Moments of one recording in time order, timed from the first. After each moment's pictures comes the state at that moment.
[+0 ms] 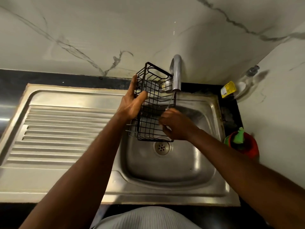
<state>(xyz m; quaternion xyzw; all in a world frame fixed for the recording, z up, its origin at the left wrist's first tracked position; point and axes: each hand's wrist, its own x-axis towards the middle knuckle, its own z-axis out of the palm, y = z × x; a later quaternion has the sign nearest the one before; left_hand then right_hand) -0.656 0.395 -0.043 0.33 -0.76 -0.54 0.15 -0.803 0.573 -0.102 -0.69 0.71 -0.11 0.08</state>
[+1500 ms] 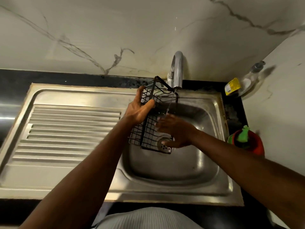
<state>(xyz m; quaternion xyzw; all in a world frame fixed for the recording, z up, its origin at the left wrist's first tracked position) -0.660 0.415 -0.052 0.38 -0.76 -0.53 0.03 -0.813 0.590 -0.137 -0.78 0.62 0.02 0.11</state>
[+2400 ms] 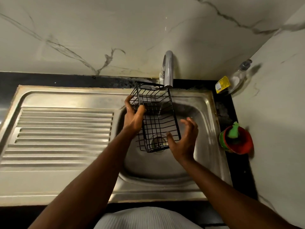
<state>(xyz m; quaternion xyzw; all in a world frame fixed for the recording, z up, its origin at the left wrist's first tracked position) -0.653 0.446 -0.093 0.44 -0.63 -0.62 0.14 -0.734 0.646 -0.146 -0.26 0.87 -0.43 -0.01</state>
